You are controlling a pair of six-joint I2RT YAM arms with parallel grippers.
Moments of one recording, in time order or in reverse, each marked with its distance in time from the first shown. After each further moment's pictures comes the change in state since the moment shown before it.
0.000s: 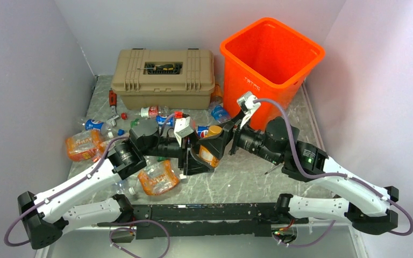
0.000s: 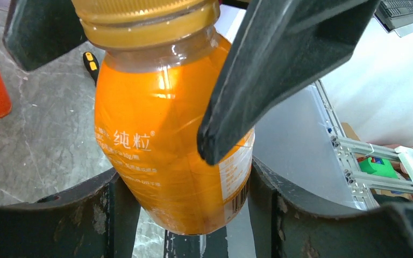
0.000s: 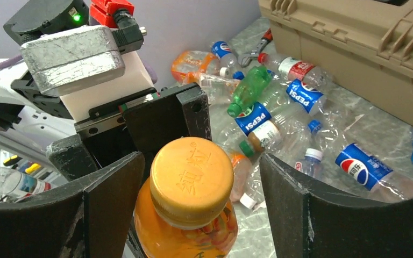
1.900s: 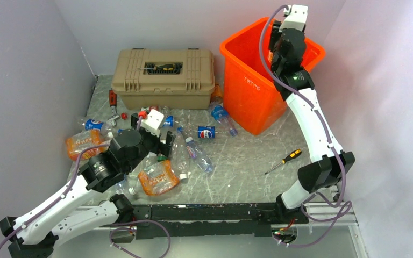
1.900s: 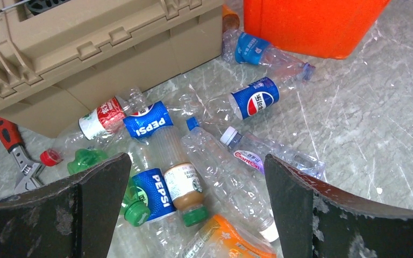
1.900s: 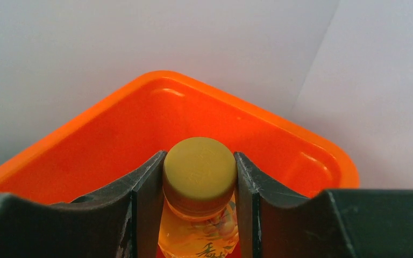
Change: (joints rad) left arm 0.035 -0.240 -0.033 -0.420 -1.121 0.277; right arm -0.820 0.641 0.599 0.204 0.444 -0.475
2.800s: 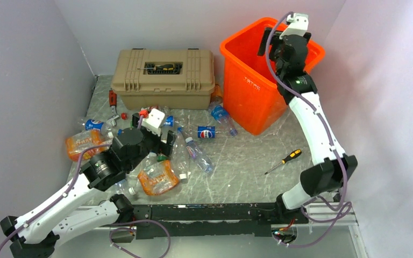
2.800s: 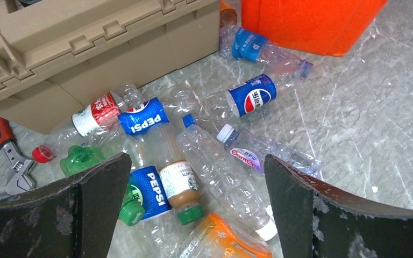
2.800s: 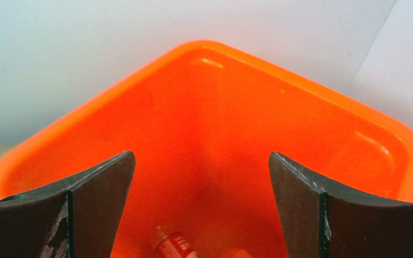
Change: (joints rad) left arm 0.015 0.022 0.000 -0.005 0.025 -0.023; right arm -0.070 -0.023 -0.103 -0.029 -0.179 0.152
